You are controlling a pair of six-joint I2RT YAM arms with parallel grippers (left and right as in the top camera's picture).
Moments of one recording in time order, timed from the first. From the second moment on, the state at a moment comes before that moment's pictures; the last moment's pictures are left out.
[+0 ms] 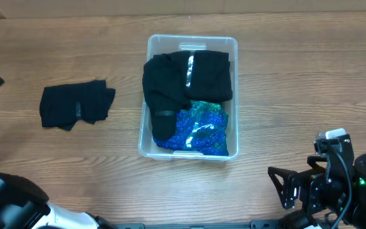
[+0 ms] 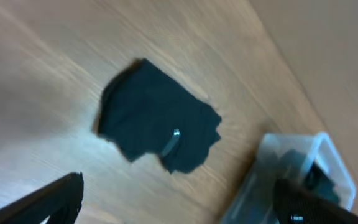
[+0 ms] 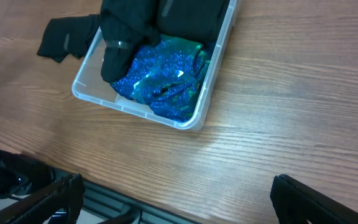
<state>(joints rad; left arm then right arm) 0.85 1.83 1.92 -1.32 0.60 -0.02 0.39 0.80 1.53 -1.56 -0.15 0.26</state>
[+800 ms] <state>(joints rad) 0.71 2.03 1.31 -0.54 0.53 0.02 0.39 0.80 1.53 -1.56 -0.15 0.26</state>
